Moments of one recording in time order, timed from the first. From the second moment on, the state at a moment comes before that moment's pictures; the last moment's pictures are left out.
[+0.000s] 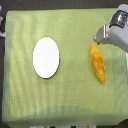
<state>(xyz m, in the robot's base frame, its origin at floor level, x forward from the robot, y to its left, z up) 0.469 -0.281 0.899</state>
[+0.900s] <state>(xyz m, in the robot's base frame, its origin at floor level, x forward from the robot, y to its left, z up) 0.474 -0.275 0.879</state>
